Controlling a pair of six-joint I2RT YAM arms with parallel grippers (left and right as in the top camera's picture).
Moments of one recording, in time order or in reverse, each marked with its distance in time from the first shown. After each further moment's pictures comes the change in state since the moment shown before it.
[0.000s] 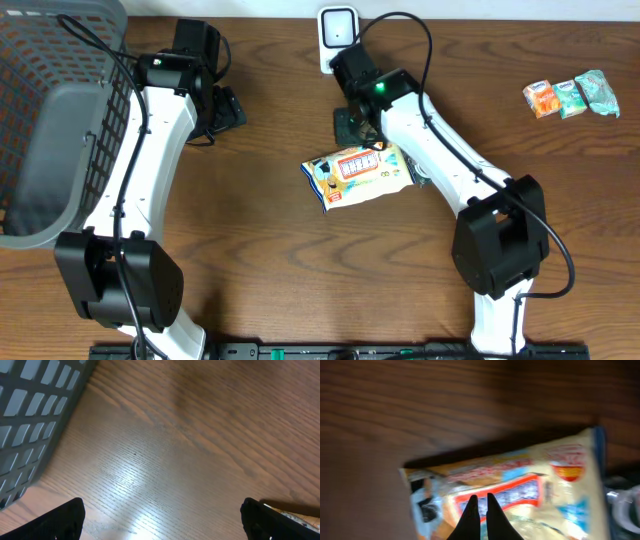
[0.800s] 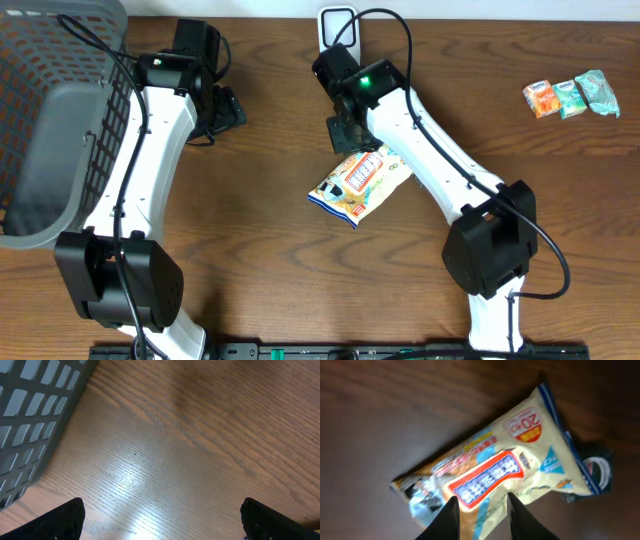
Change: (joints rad) left arm 0.000 0.000 0.000 0.000 0.000 0.000; right arm 0.049 0.031 0.151 -0.246 0.140 -0.100
